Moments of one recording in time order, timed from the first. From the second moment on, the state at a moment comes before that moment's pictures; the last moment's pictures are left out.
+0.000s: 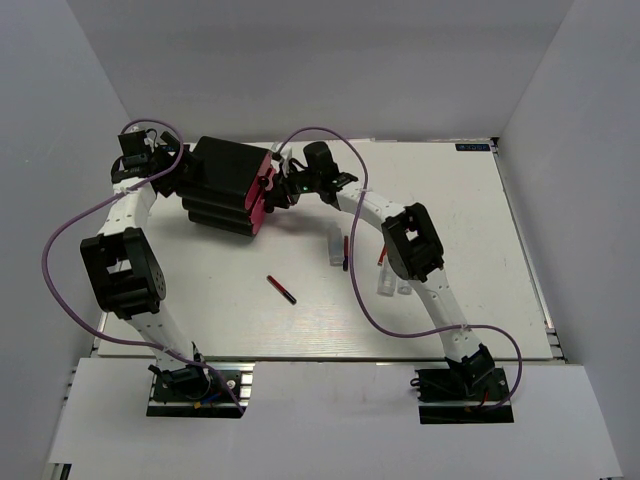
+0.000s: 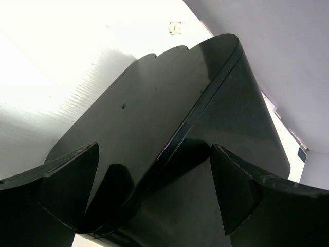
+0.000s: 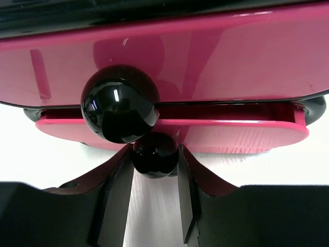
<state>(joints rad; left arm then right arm) 0.23 1.81 1.48 -0.31 0.26 -0.63 0.65 2.52 2.12 -0.01 -0.75 -0.12</state>
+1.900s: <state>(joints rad) -0.59 1.37 1.12 -0.80 0.18 -0.86 0.23 1.80 1.21 0.07 -0.70 -0.21</state>
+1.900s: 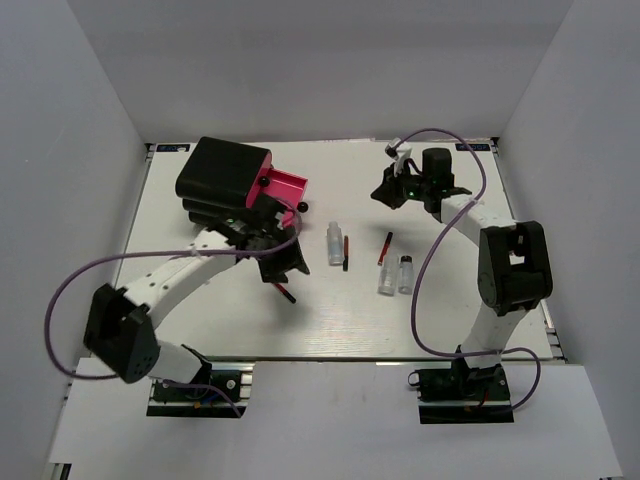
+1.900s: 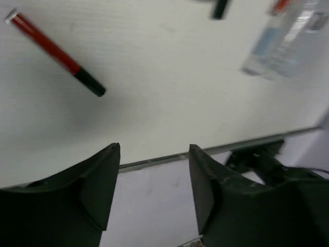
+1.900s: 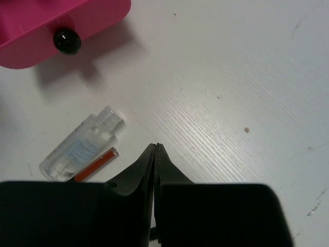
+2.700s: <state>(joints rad) -0.71 1.65 1.02 -0.75 -0.22 -1.01 0.22 1.76 1.13 0.04 -0.73 -0.17</state>
